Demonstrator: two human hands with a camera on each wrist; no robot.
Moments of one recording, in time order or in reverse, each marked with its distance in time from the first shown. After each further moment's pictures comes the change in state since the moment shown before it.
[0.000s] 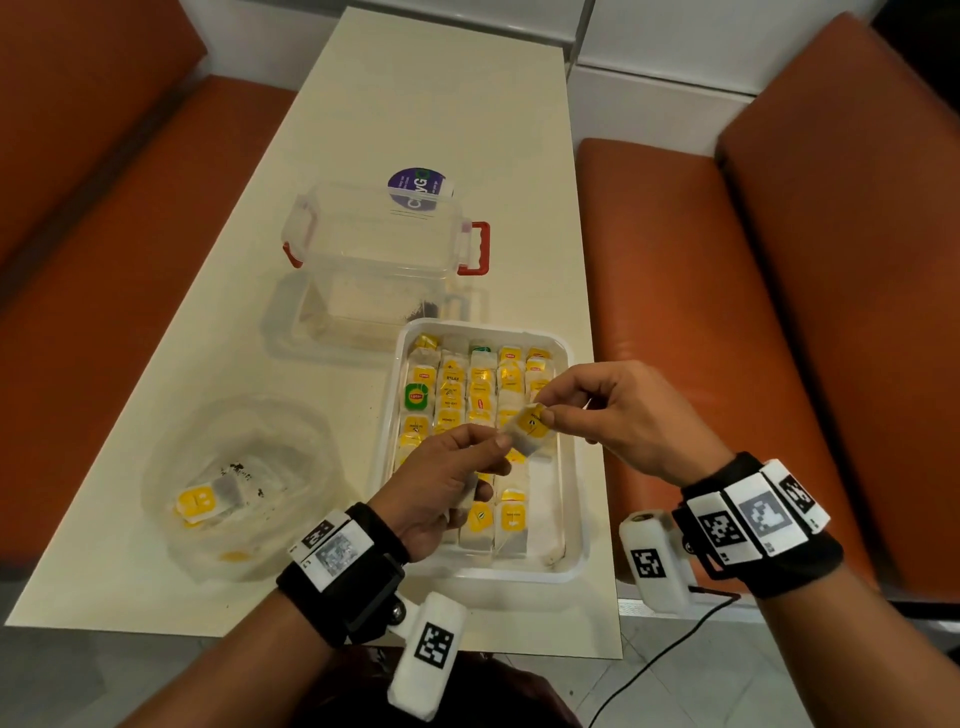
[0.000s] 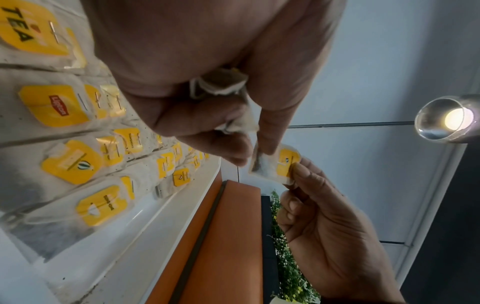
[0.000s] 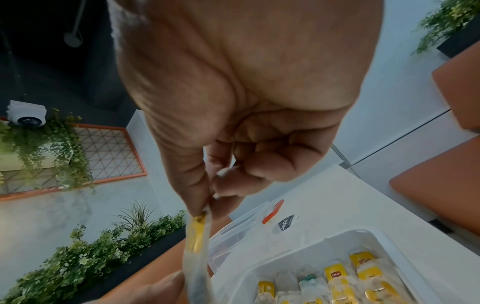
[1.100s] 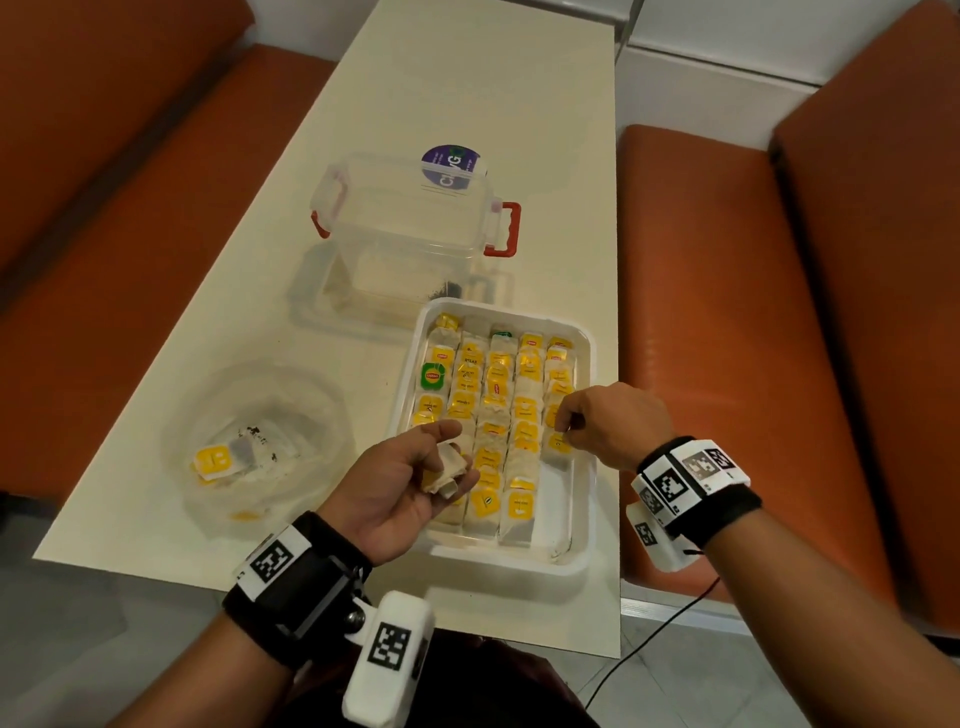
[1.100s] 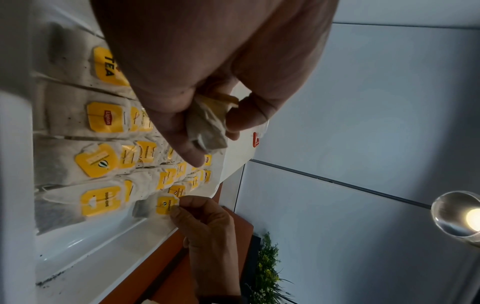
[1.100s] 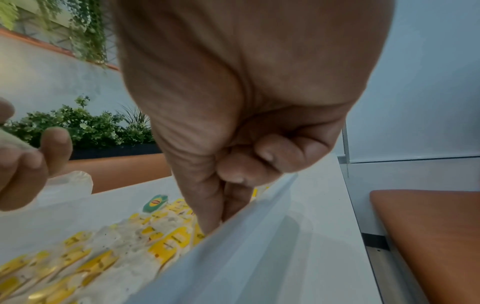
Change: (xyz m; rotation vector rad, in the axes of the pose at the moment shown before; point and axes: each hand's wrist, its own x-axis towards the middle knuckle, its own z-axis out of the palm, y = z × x) left_hand -0.014 -0.014 -0.028 -0.597 0.106 -0.054; right_hand 0.045 0.072 0.042 -0.730 -0.178 0.131
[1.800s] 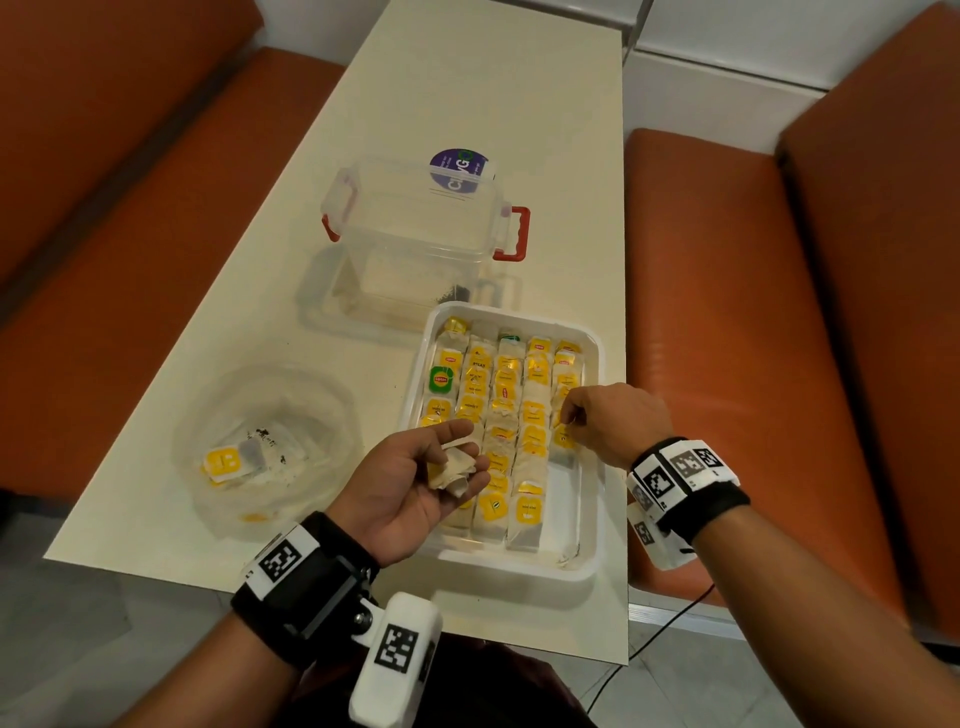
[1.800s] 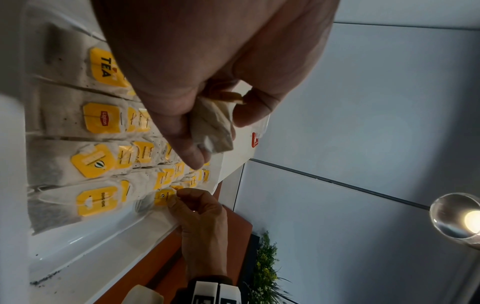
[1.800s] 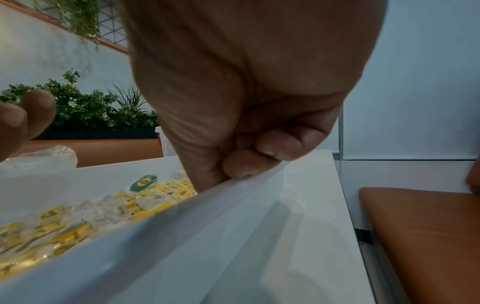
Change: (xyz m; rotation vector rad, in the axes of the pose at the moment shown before) left_hand -0.001 0.007 0.001 -0.035 -0.019 -0.040; right_hand 0.014 -0.002 0.009 -0.017 0.051 0.049
